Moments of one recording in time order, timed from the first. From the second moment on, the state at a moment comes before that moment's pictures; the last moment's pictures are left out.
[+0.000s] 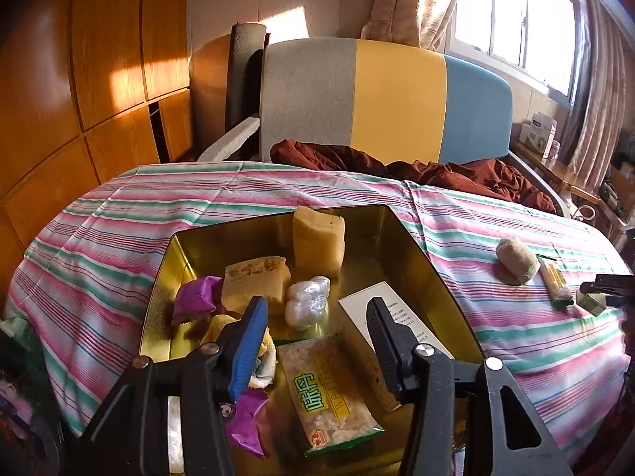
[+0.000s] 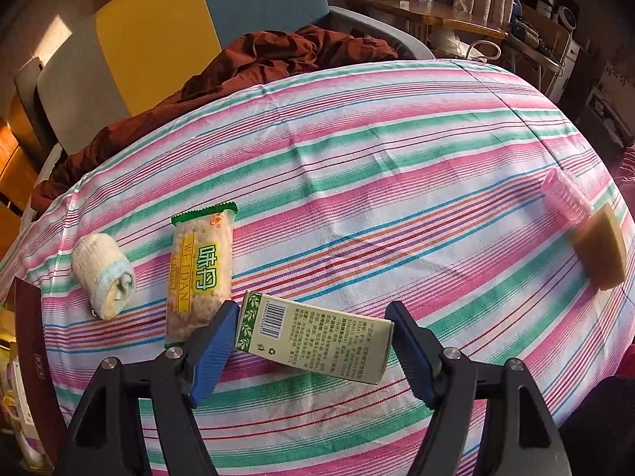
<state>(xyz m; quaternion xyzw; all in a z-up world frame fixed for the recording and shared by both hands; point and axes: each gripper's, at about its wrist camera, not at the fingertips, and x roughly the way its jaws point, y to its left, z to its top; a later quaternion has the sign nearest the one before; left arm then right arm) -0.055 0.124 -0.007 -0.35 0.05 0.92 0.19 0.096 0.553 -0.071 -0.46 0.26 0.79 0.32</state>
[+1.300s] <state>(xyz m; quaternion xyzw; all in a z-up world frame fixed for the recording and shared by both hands) -0.029 0.055 -0.025 -0.38 0.01 0.91 0.18 -0.132 0.233 -0.037 -0.48 0.07 0.87 -0.04</state>
